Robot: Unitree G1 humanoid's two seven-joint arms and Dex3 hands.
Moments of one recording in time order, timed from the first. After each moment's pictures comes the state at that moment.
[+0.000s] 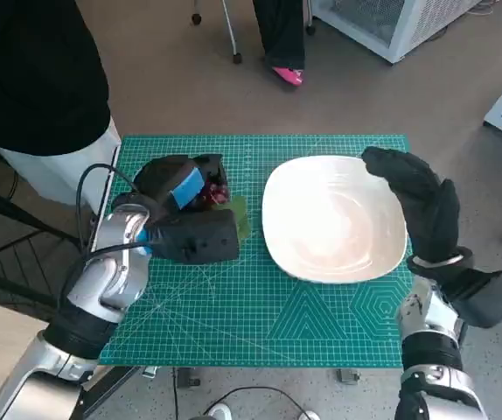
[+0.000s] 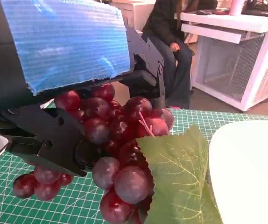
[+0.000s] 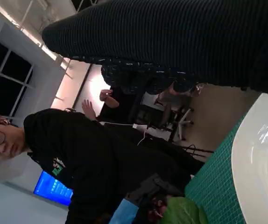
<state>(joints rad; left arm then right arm) -0.72 0.48 -0.39 0.26 0.68 0.29 -0.27 -0.78 -0.18 -0.32 1.09 0.36 -0.98 0.79</state>
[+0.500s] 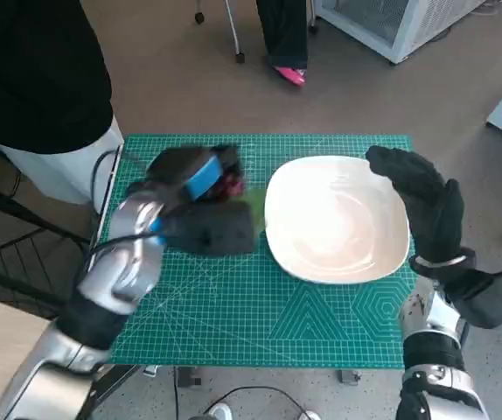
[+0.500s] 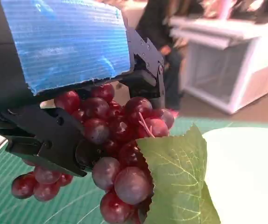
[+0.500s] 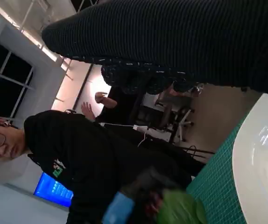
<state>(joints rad) -0.88 0.38 -0.42 0.33 0.70 0.26 -0.30 -0.78 -0.19 -0.33 1.08 0.36 -0.98 0.79</state>
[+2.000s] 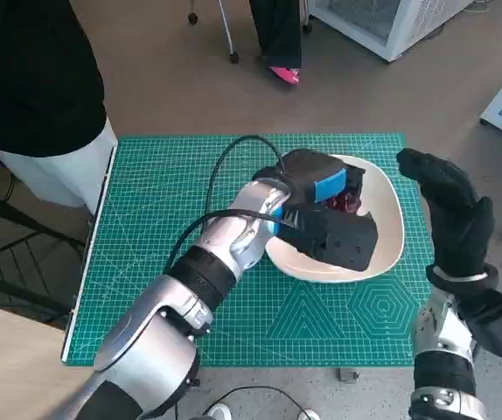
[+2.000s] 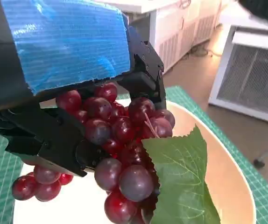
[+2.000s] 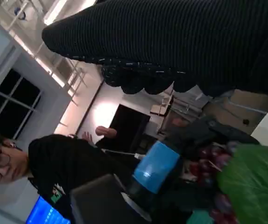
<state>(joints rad) -1.25 -0.03 -0.53 1.16 0.65 -0.09 -0.15 -0.64 -0.21 -0.29 0.83 0.35 -0.95 0.62</state>
